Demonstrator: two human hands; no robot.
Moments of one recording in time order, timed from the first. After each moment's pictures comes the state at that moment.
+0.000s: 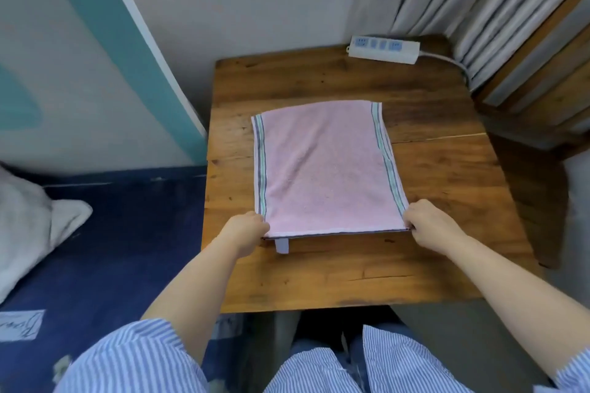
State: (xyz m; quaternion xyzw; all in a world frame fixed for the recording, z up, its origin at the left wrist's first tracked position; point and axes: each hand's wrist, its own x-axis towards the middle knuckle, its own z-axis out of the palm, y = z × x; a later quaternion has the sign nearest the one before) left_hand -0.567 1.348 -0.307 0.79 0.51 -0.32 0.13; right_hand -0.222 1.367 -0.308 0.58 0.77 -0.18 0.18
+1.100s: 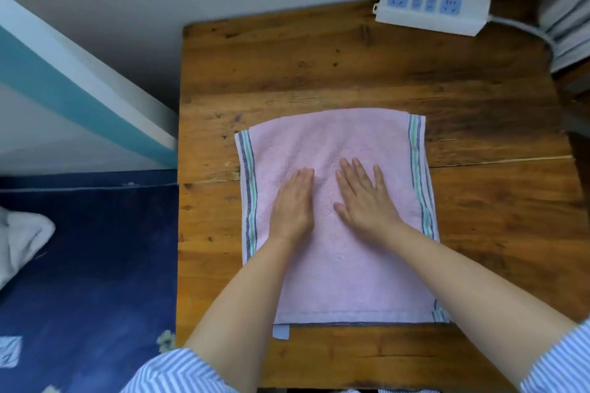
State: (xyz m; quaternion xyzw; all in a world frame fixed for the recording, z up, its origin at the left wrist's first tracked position) left_hand -0.495 1.469 -0.383 0.67 0.67 0.05 0.31; right_hand -0.342 1.497 -0.377 0.52 0.82 -0.20 0.14
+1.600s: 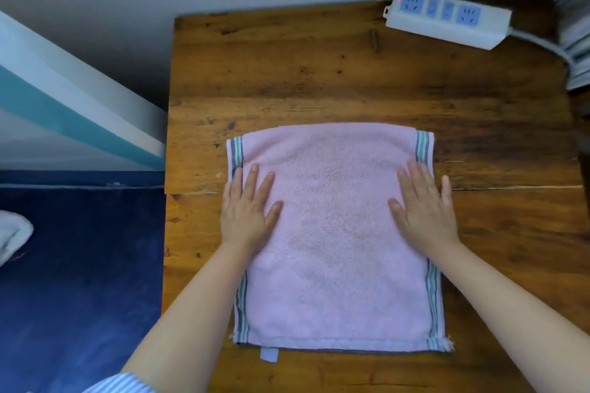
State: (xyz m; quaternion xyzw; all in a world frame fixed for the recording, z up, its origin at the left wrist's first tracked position) left_hand -0.554 1.486 -0.394 0.65 0.73 -0.09 0.22; right_hand -0.265 1.522 -0.382 0.62 0.75 -0.19 0.15
